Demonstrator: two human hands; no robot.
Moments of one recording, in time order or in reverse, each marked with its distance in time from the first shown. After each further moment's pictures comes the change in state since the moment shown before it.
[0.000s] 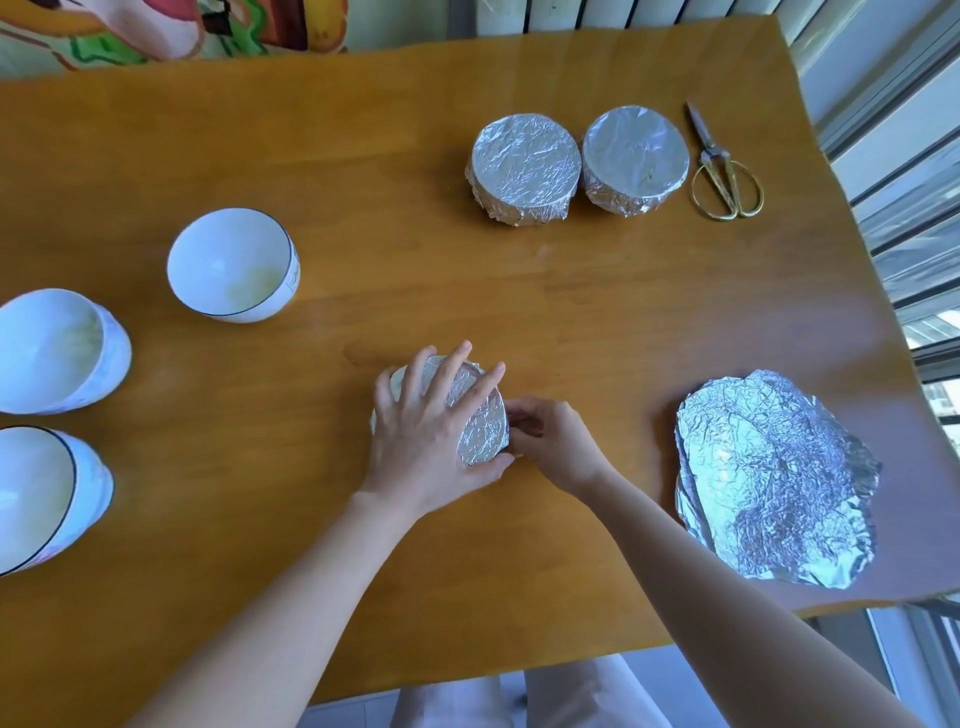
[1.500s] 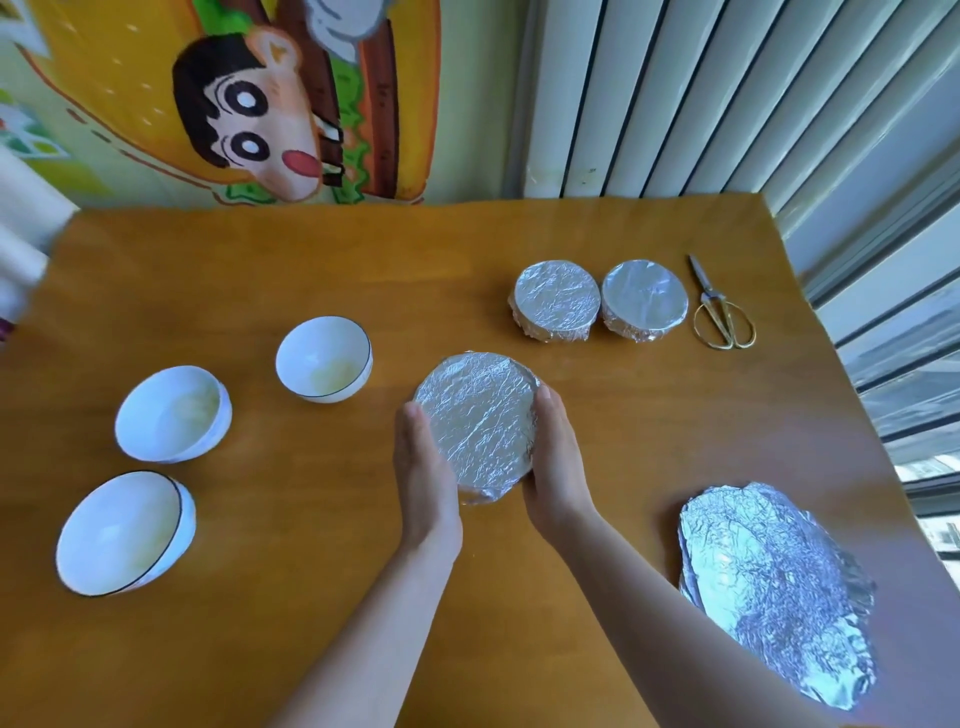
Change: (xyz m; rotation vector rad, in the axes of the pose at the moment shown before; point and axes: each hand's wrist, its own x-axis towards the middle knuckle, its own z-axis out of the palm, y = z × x) left_hand 0.010 0.023 -0.093 -1.736 0.570 -0.840; right_hand -0.001 -0.126 0.020 0.600 0.171 -0.092
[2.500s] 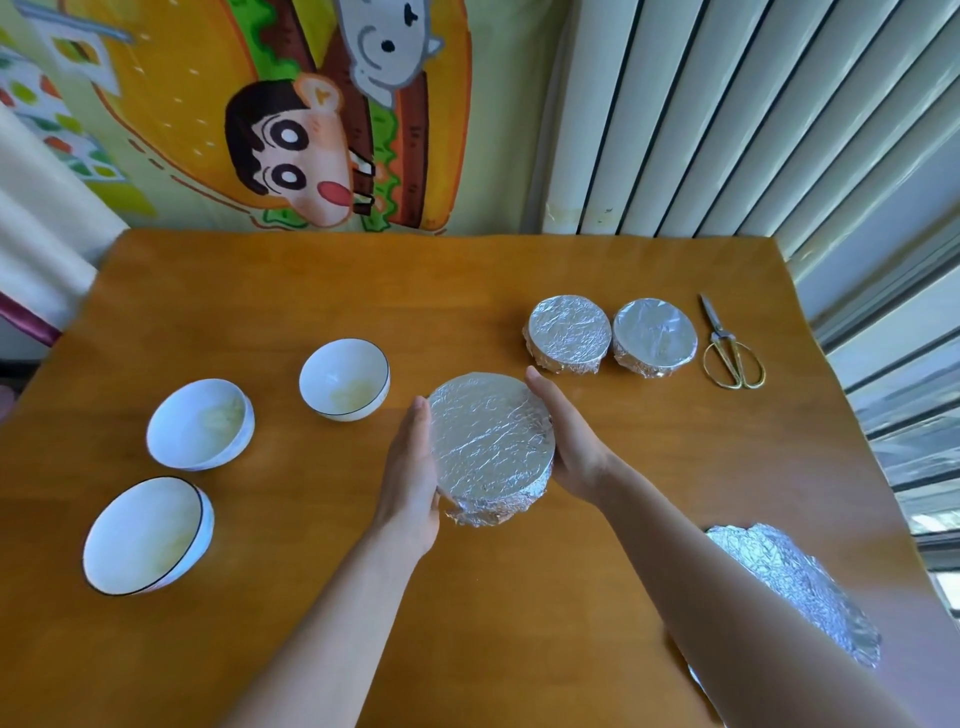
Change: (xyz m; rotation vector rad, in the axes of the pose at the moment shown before) left_hand 0.009 0.047 -0.009 0.055 -0.115 -0.225; right_hand 0.037 -0.057 -0.008 -0.138 -0.444 0.310
